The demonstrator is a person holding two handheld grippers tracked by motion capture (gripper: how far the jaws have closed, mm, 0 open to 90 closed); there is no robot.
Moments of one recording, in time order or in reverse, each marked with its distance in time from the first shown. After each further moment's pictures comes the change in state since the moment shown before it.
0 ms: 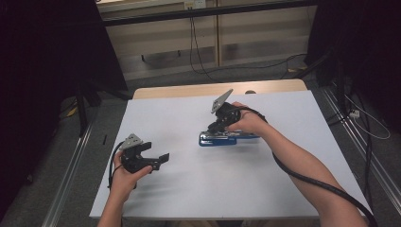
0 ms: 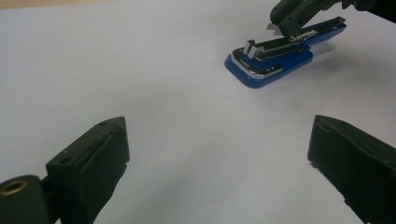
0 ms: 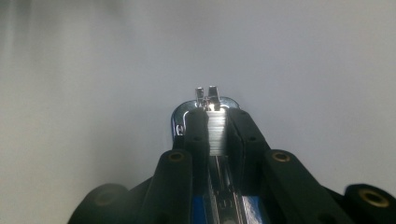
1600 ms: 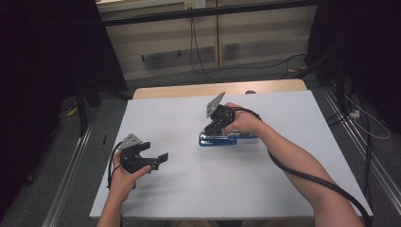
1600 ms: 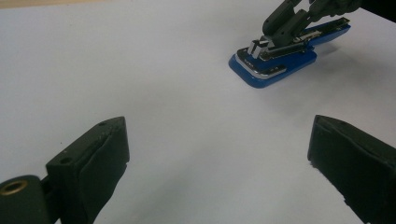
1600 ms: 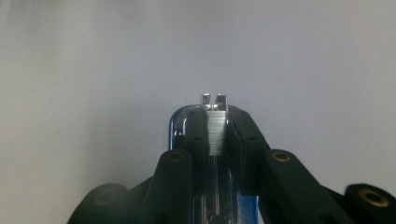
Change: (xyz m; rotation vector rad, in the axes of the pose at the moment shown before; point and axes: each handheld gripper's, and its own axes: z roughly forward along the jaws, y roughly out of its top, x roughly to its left) left arm 0.003 -0.001 -0.002 0.001 0.008 -0.008; right arm -0.004 0.007 0.017 0.037 0.031 -0.129
